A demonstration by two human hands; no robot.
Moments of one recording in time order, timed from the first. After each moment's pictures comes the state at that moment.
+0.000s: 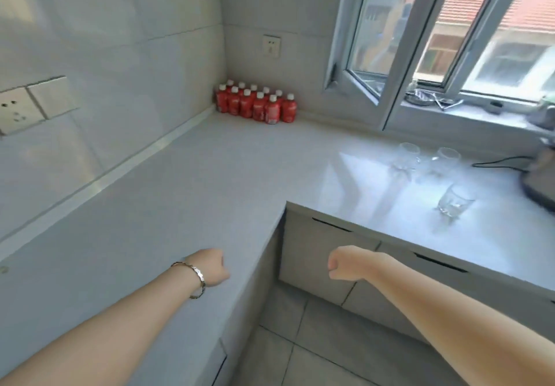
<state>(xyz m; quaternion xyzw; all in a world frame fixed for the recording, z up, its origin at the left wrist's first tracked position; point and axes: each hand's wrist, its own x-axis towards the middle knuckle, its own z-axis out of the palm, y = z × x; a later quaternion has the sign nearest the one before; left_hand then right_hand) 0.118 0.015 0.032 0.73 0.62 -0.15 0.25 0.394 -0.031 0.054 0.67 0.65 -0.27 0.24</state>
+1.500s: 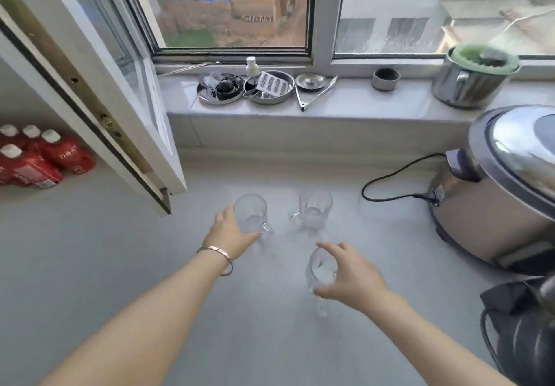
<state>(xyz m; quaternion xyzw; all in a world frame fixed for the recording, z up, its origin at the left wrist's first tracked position) 0.801 0.337 -0.013 0.73 0.60 -0.02 0.32 0.965 0.169 -0.003 0.81 0.48 -0.32 -0.08</state>
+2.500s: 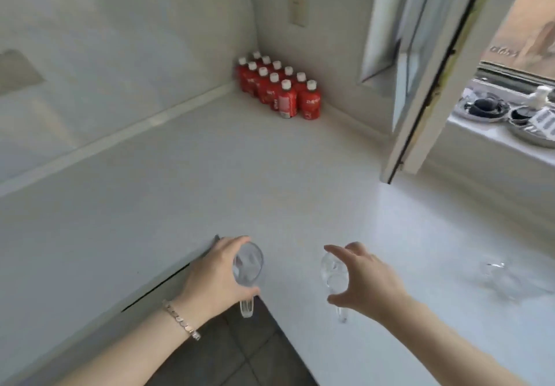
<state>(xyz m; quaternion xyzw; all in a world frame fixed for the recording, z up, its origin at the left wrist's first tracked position) 0.520 0.154 0.058 0.60 0.76 0.08 0.25 0.757 0.218 0.034 0.54 0.80 -0.27 0.05</state>
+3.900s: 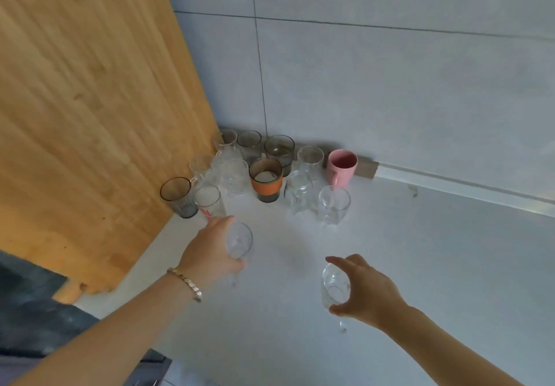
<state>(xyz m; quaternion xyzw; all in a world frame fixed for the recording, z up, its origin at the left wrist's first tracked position) -0.211 -0.312 0.041 0.11 0.96 0.19 0.16 -0.097 -0.064 0.015 0.08 0.95 -0.23 0.21</state>
